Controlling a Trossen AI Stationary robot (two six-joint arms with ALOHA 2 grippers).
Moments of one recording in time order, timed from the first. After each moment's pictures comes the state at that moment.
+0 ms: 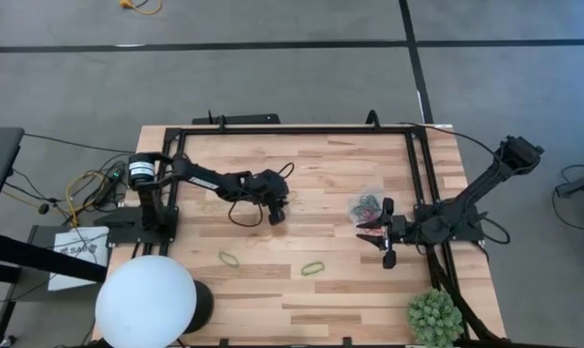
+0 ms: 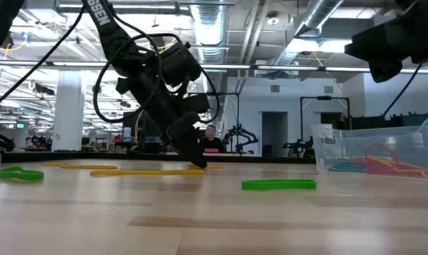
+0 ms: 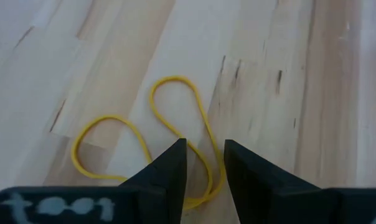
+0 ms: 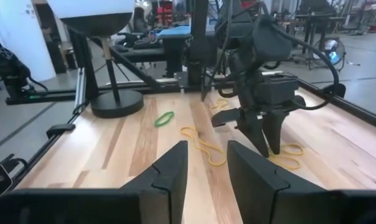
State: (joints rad) left arm 0.19 1.85 0.87 0.12 -0.02 -0.09; right arm 0.69 0.90 0.14 0.63 0.73 0.10
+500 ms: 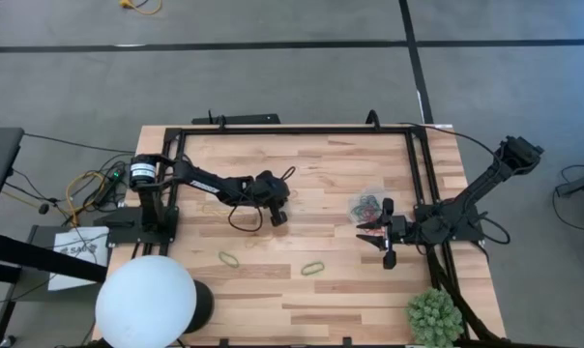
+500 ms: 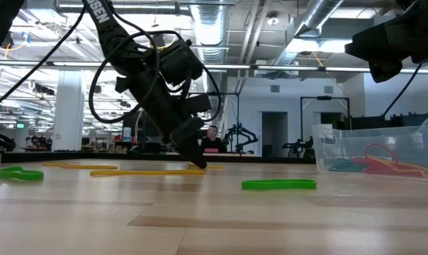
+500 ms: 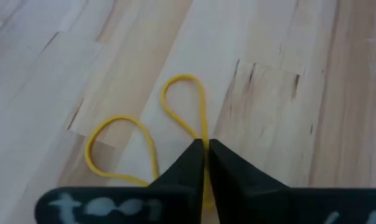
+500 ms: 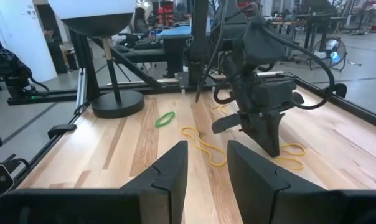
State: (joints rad) left arm 0.17 1.89 0.87 0.11 -0.16 -0.12; right arm 0.69 0.90 0.14 0.64 0.73 0.11
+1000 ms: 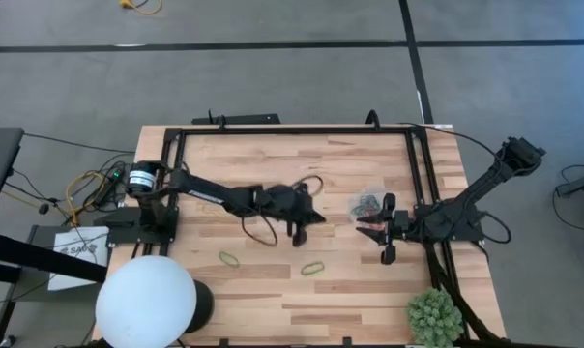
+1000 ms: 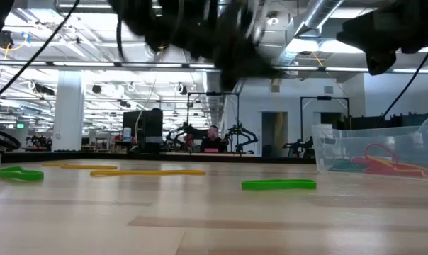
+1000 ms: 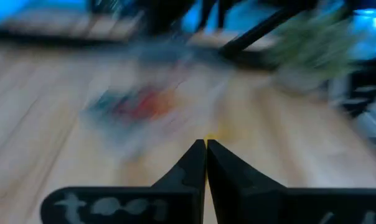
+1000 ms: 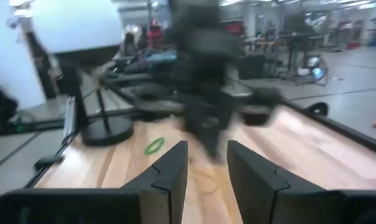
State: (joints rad) left arm -0.03 1.86 1.12 0.39 0.08 -0.11; right arm 0.65 0.90 0.14 0.77 0.76 0.04
